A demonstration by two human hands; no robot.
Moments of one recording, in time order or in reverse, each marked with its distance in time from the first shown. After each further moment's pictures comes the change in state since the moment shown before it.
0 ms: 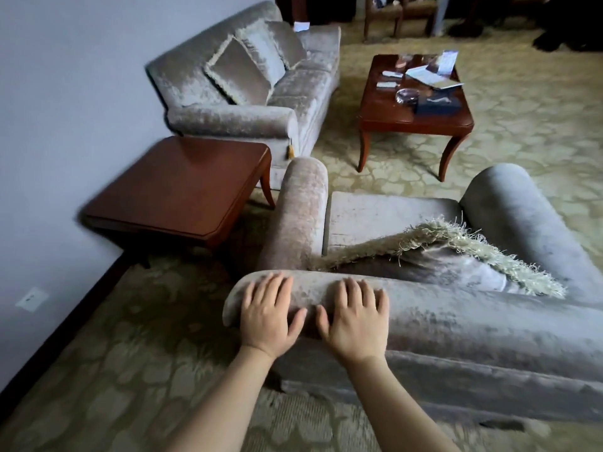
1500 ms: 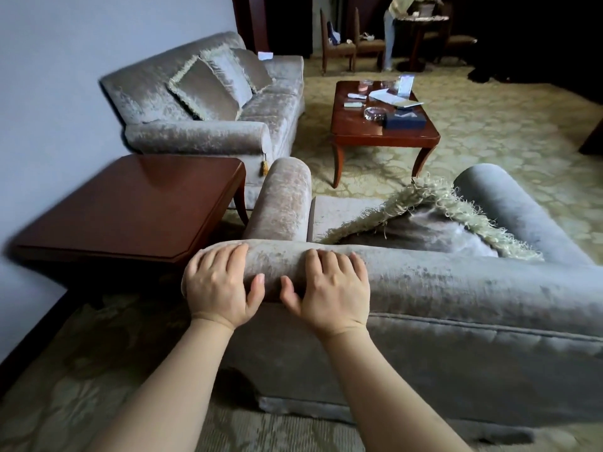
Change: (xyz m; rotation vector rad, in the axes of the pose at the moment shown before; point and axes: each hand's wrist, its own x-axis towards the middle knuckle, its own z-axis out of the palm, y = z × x) left_hand 0.068 -0.108 0.027 0.056 0.270 0.071; right_hand 0.081 -0.068 0.064 -0.035 0.602 -0.018
